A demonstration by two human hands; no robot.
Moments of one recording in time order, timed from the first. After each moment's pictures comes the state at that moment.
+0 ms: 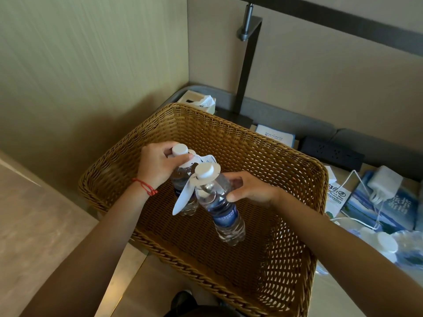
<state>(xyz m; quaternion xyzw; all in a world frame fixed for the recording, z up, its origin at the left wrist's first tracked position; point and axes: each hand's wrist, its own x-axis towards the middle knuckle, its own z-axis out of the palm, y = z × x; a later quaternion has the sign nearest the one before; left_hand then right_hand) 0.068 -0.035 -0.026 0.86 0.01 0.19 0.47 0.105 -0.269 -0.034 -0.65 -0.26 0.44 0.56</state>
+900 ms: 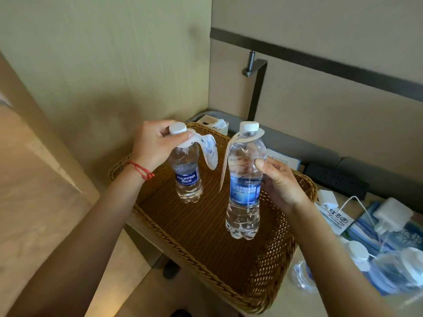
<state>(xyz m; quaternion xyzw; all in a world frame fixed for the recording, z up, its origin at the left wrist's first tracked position) 0.018 -0.063 0.075 0.83 0.05 0.30 0.47 0.064 -0.321 0.046 -0.63 -0.19 0.21 0.72</state>
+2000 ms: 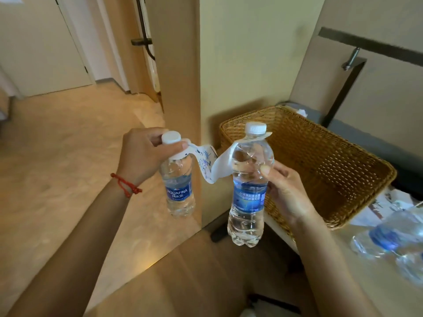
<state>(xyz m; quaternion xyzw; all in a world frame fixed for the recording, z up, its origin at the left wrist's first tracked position) -0.324 -0.015 0.090 0.79 0.20 0.36 0.45 -0.180 -0.236 0.049 -0.58 -0.30 0.28 0.71</state>
